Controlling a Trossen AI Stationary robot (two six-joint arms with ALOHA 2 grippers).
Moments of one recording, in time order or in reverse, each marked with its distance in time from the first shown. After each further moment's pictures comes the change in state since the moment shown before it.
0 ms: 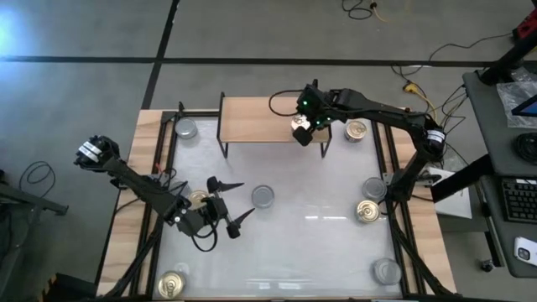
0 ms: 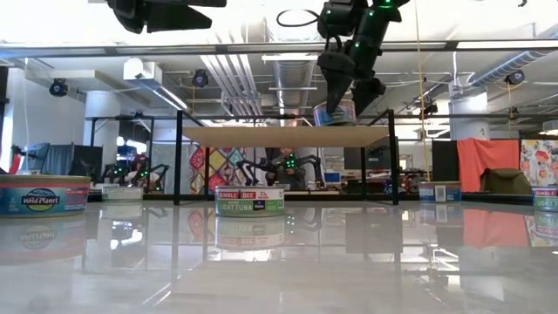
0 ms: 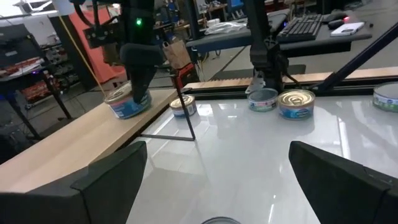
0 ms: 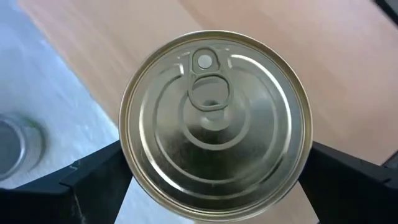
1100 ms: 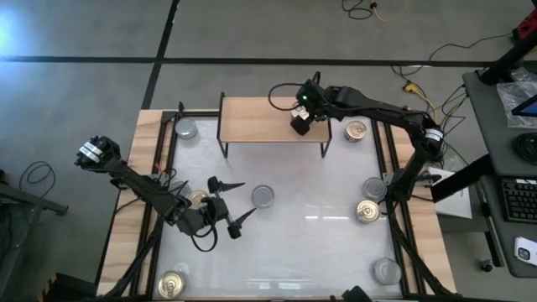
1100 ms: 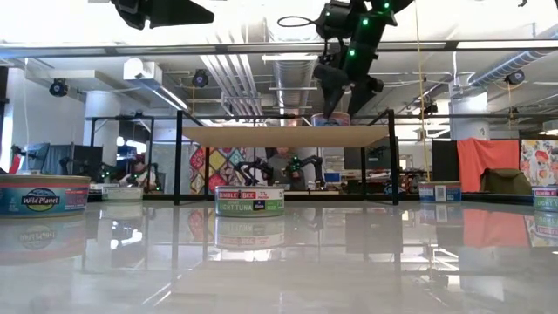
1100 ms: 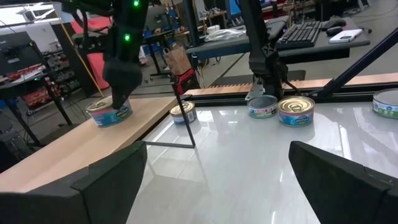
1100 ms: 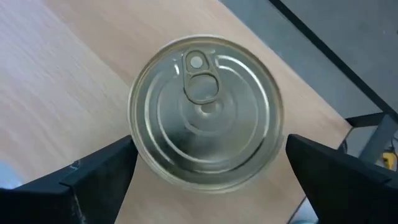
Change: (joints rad) left arm 0.001 0.008 0.000 0.059 0.002 0.048; right arm -0.035 0.008 0.000 0.104 0.187 -0.023
